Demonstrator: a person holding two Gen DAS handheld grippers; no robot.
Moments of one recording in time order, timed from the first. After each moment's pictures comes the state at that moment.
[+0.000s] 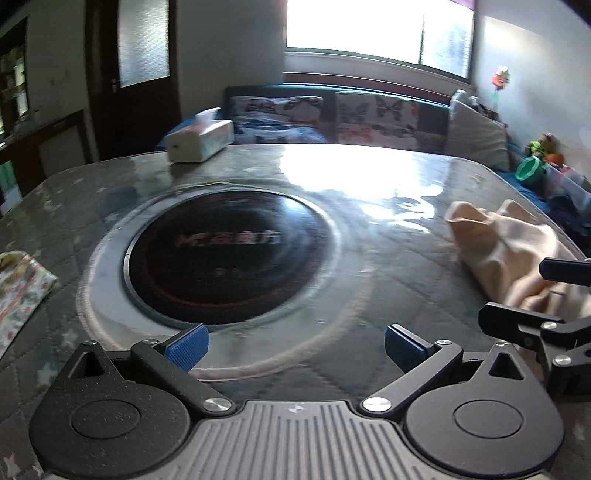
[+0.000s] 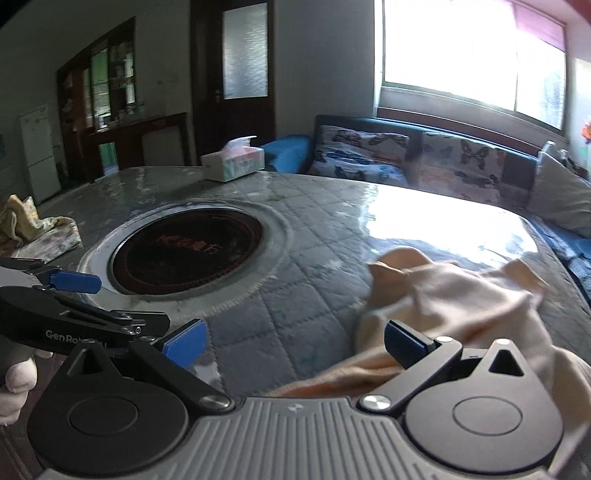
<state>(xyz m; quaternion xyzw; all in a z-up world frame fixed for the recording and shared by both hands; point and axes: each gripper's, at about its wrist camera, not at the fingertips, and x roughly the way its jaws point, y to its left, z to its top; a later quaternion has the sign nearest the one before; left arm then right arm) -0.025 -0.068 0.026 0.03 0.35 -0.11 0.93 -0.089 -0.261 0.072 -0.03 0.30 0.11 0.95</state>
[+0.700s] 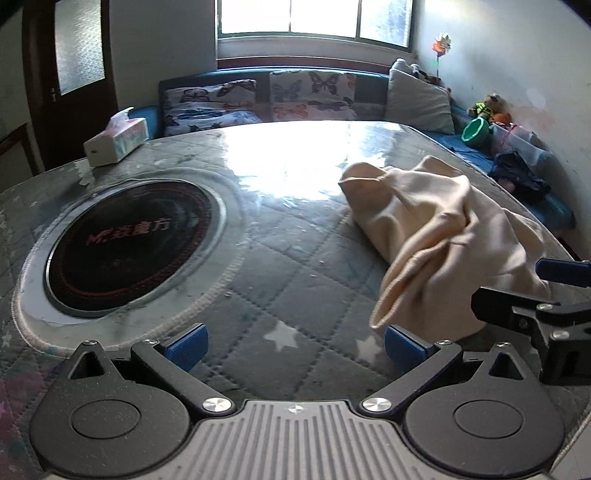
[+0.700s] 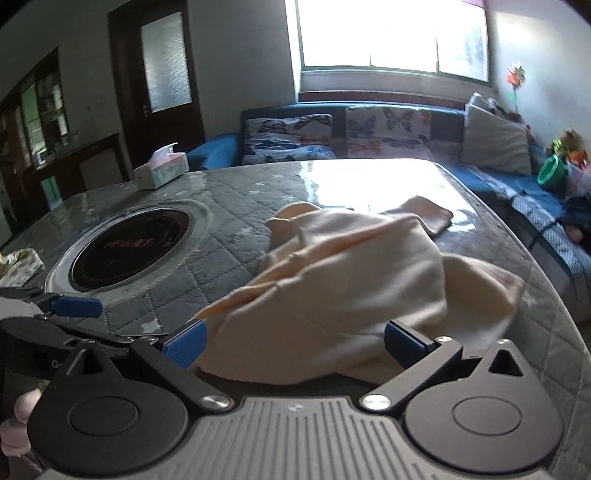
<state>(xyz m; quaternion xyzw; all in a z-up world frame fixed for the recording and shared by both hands) -0.055 -0.139 0.025 0.07 0.37 -0.19 0.90 -0.148 -0.324 0.074 0.05 0.32 0.00 0.95</state>
